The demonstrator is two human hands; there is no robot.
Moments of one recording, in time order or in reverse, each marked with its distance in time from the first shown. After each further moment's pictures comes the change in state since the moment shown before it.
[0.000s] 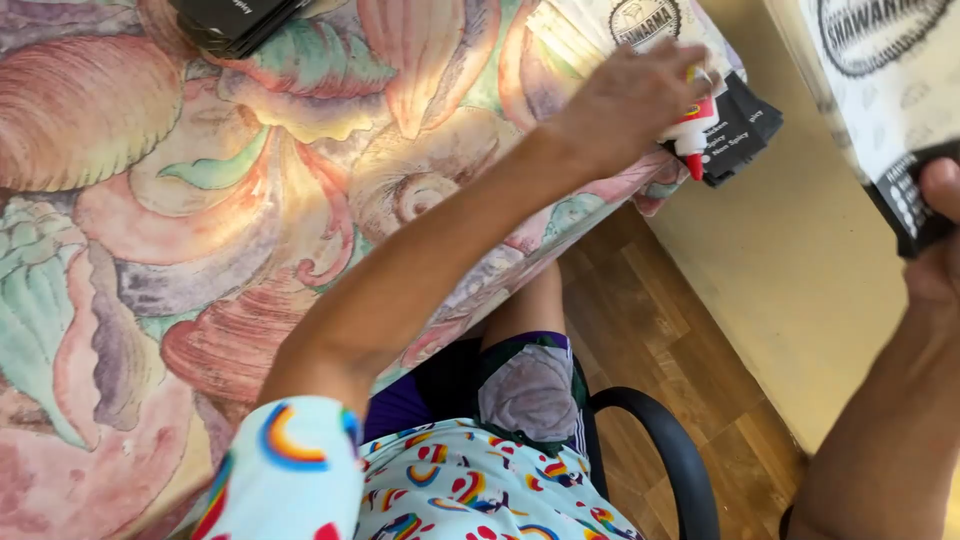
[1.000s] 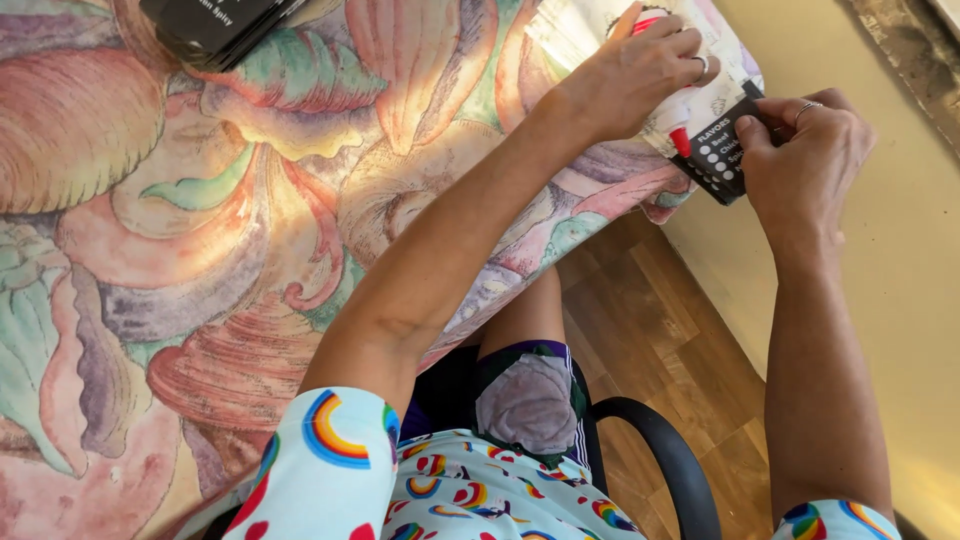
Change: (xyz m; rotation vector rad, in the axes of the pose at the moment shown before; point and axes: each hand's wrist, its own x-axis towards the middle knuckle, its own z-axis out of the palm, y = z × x) left_hand 0.021 -0.055 0.059 0.169 0.072 0.119; right_hand 0.074 0.048 0.101 -0.908 0.133 -0.521
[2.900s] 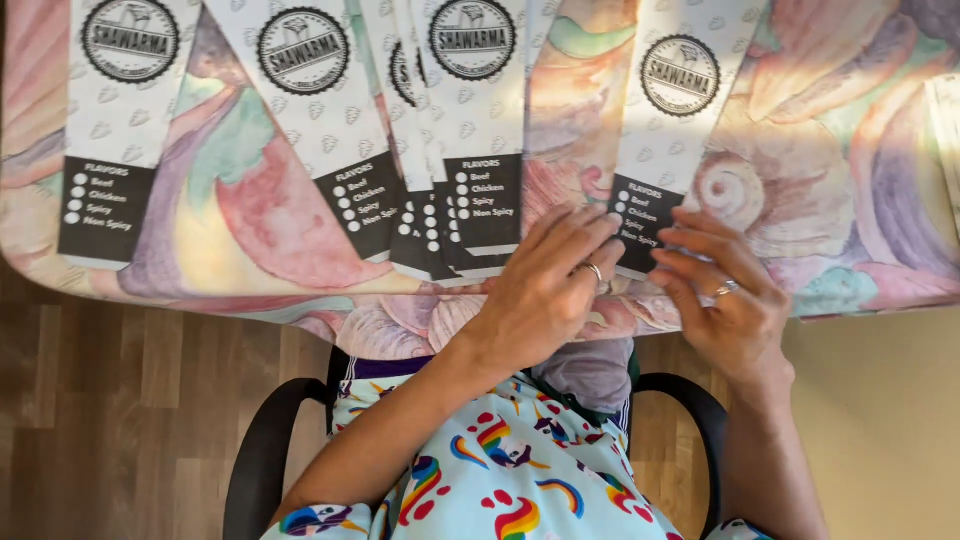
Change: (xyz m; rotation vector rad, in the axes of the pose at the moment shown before) left_hand -0.325 0.192 -0.239 -0.101 0.344 -0.861; right_hand -0.107 -0.298 0.025 0.794 -0.382 -0.847
